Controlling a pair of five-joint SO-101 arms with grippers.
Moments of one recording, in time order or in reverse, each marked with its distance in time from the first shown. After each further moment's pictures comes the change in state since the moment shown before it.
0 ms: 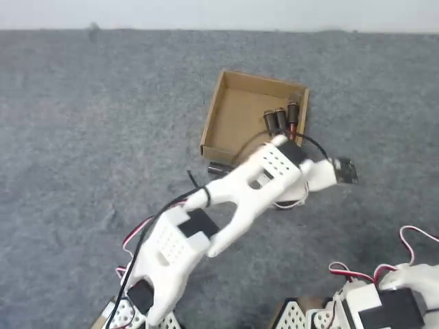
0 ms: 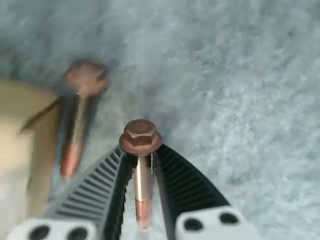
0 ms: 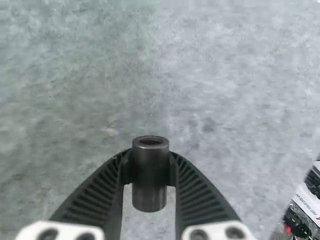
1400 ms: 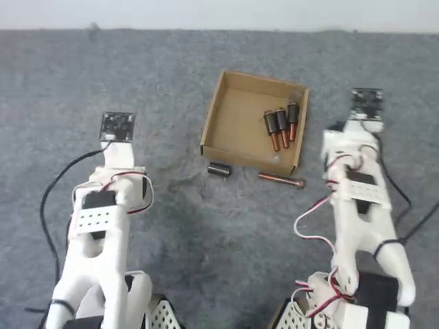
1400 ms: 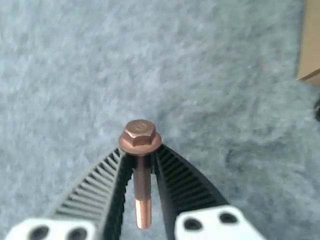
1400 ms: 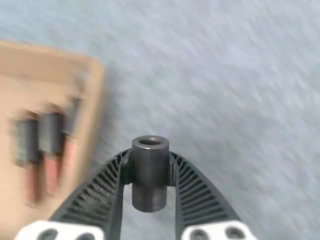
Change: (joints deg) left arm -56.4 -72.4 84.7 -45.8 26.1; right arm -65.2 -0.4 2.7 -18.5 -26.7
